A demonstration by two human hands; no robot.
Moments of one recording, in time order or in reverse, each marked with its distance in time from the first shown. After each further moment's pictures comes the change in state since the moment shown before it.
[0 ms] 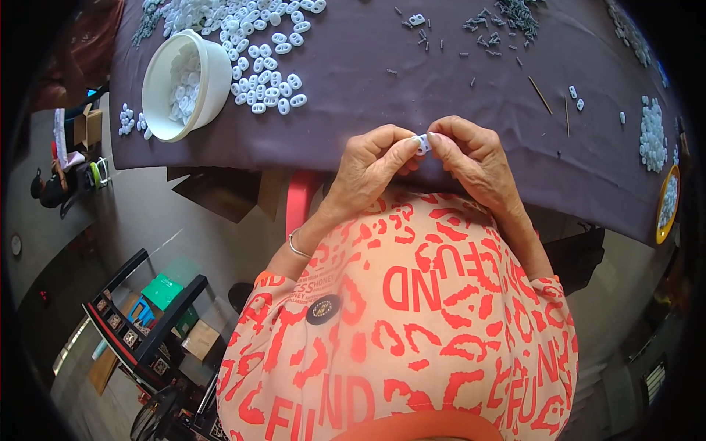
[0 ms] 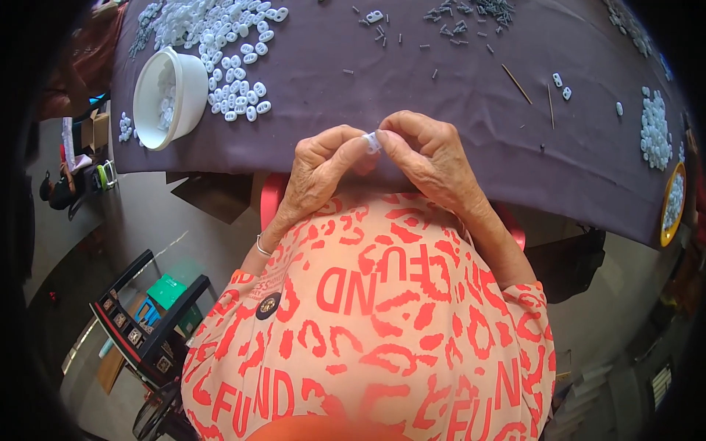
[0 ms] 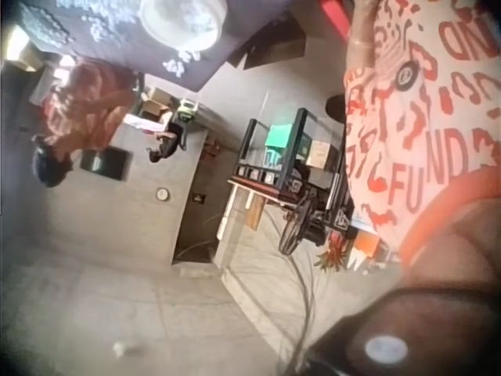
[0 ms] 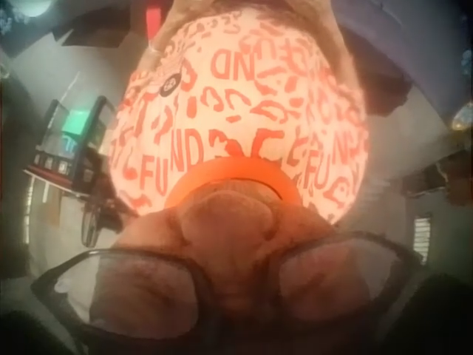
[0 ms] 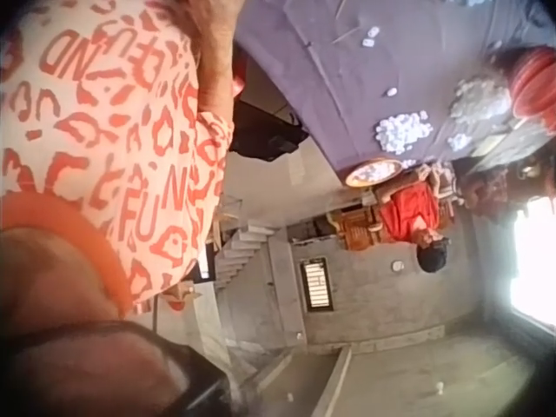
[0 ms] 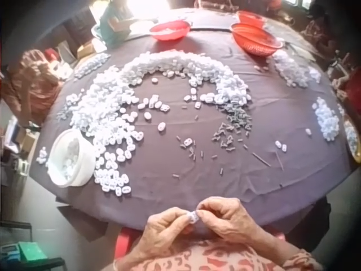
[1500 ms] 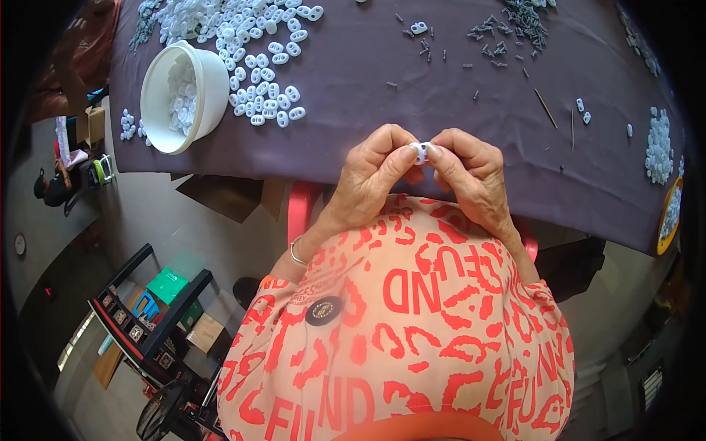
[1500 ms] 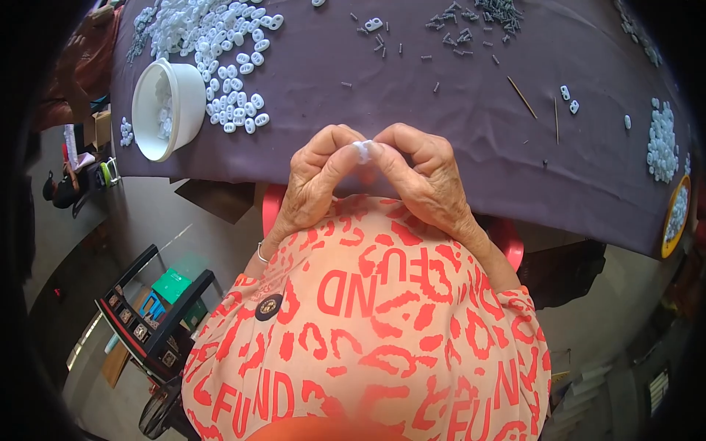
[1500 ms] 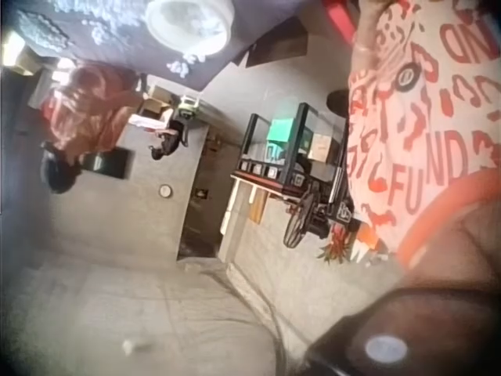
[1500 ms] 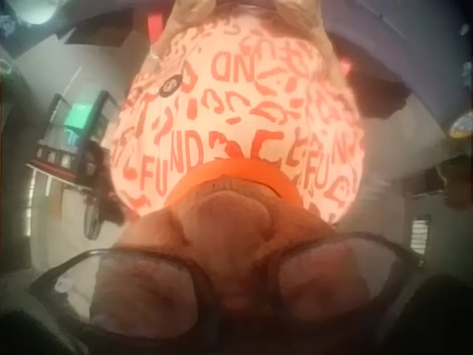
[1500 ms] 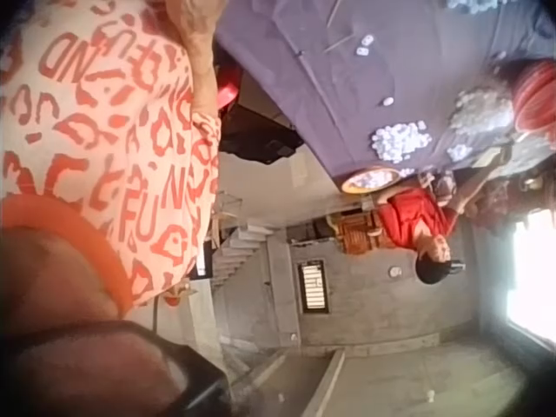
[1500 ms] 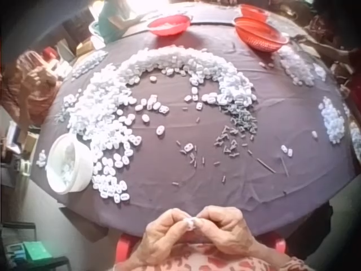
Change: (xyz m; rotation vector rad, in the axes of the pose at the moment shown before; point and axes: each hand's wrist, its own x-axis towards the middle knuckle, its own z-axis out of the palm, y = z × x) left_hand 0.008 0.006 0.003 -0.109 -0.024 0.077; right_hand 0.003 -0.013 0.007 0.240 0.031 0.012
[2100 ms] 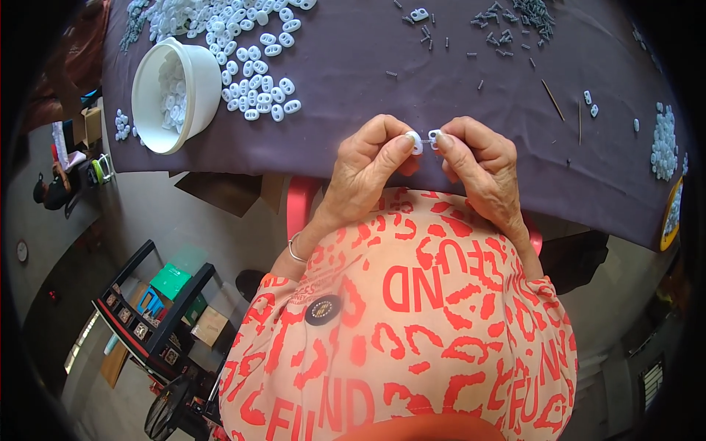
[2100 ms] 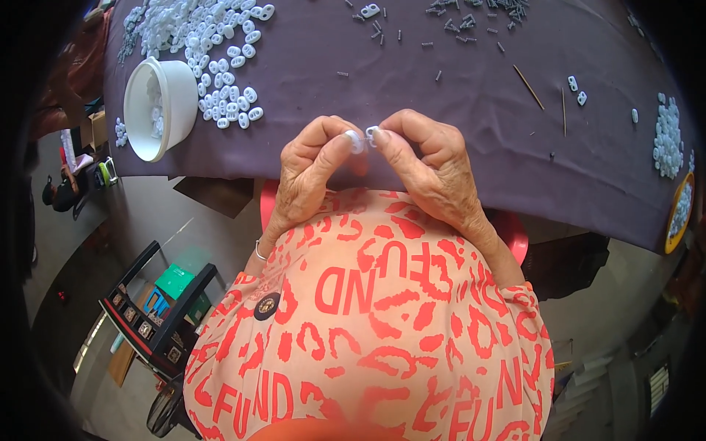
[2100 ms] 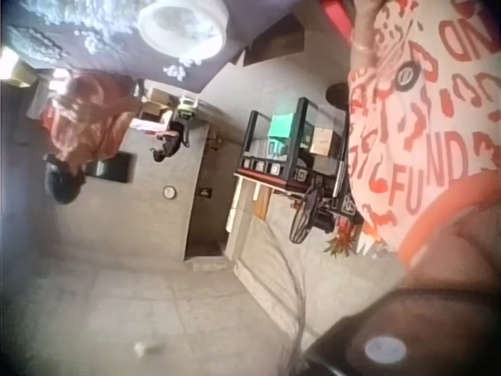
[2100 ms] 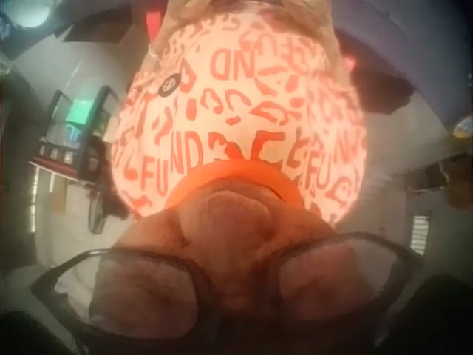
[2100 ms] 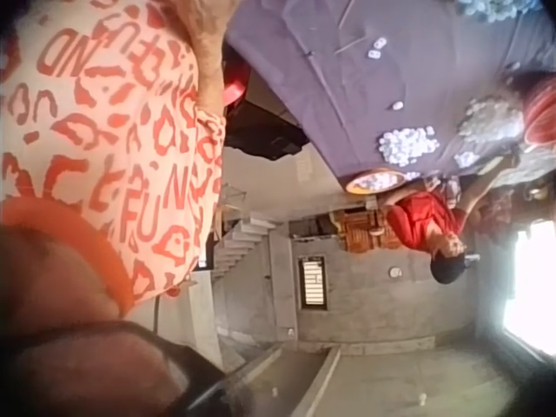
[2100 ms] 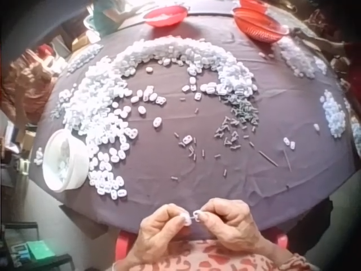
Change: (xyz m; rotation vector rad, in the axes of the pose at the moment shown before) left_hand 0.001 0.004 -0.001 0.001 0.073 -0.046; right_hand 0.002 0.000 -0.007 -0.138 0.037 -0.031
